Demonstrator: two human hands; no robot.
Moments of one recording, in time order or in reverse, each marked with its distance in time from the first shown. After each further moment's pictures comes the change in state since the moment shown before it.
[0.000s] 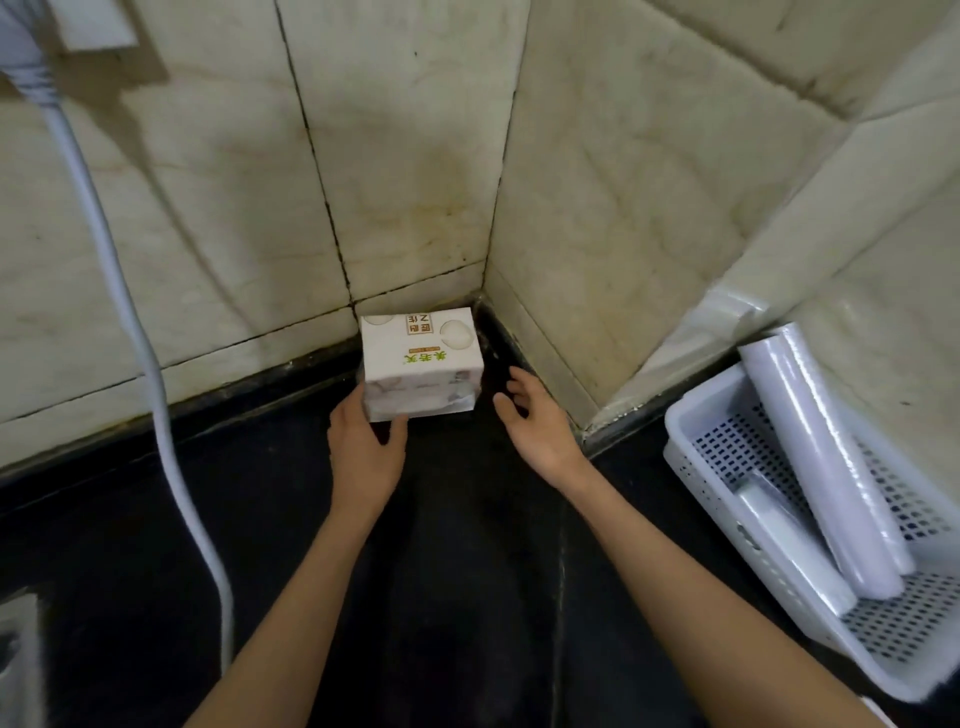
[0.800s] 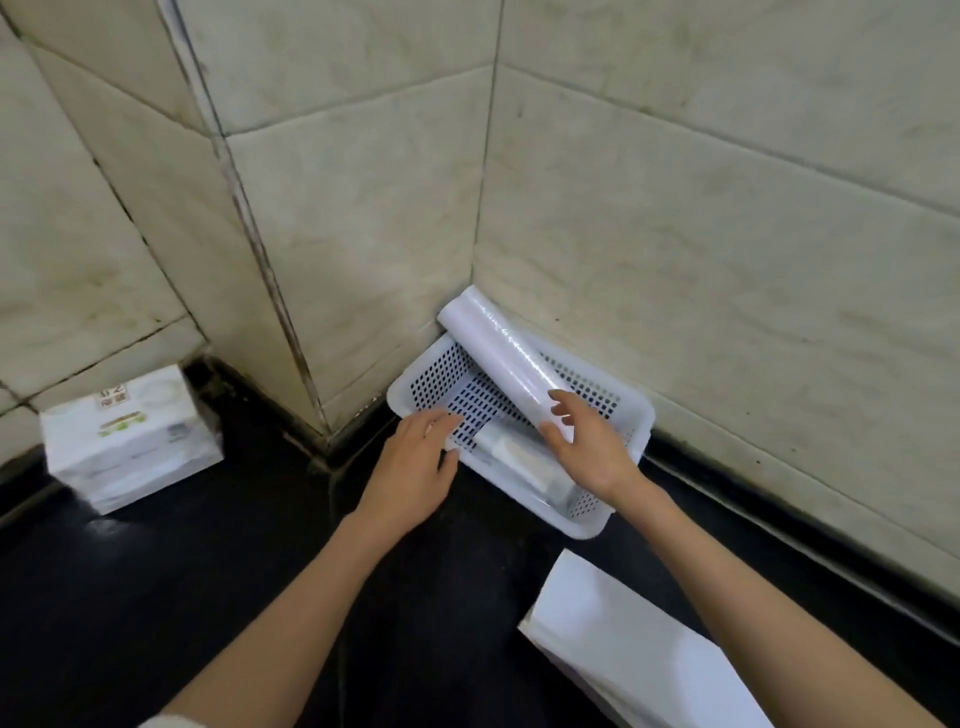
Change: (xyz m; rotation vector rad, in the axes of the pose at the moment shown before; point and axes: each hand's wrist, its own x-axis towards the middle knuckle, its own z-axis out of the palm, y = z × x) left_hand -0.164 0.133 0.185 0.370 -0.561 0.924; right_hand -0.176 0.120 -0.266 -0.333 0.386 0.085
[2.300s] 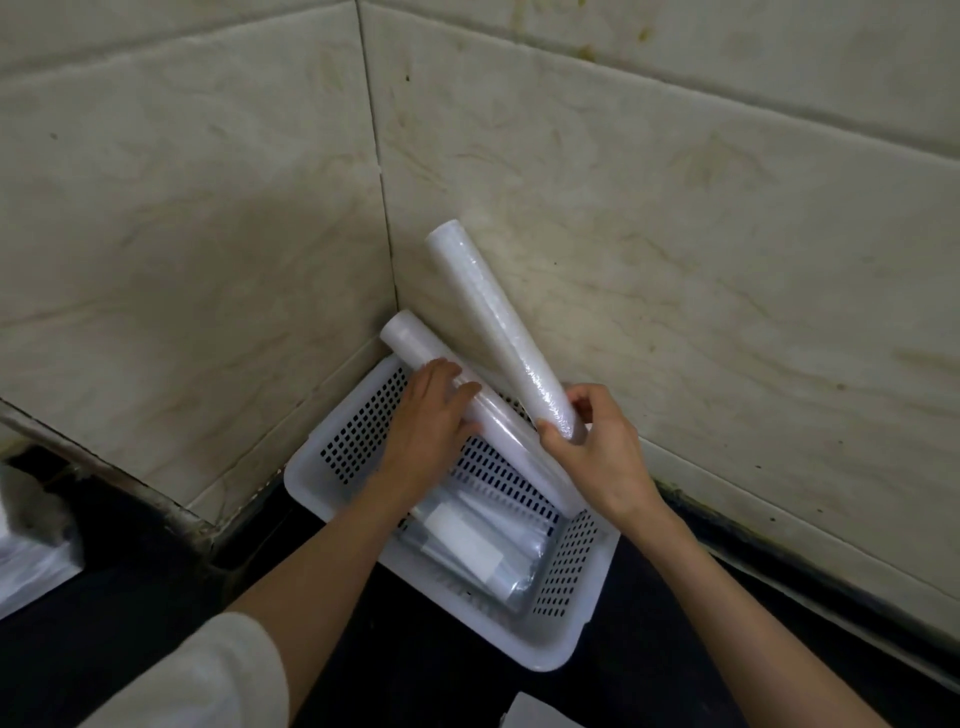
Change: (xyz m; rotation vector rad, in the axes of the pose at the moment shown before) left_hand 0.176 0.004 0.091 0.192 0.024 0.217; right_hand 0.082 0.060 -0.040 0.227 0.261 -0.002
